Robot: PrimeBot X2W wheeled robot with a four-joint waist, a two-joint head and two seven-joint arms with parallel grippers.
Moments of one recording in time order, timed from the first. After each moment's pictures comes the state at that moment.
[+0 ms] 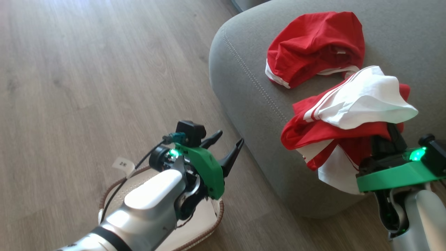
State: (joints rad) left arm -0.81 0.11 -1.15 0.72 -1.00 -0.02 -0.03; right arm -0.13 -0.17 0.03 0.05 0.34 0.13 -0.26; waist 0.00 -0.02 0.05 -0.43
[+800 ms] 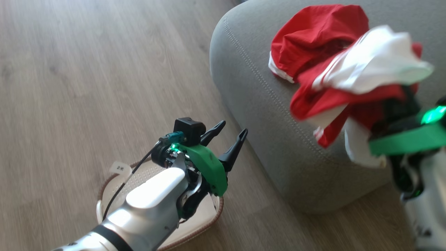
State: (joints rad) left arm -0.82 0.11 -1.15 0.69 -0.99 -0.01 -0.12; right arm -0.28 -0.25 0.07 0.08 0.40 0.13 -0.26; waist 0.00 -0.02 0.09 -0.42
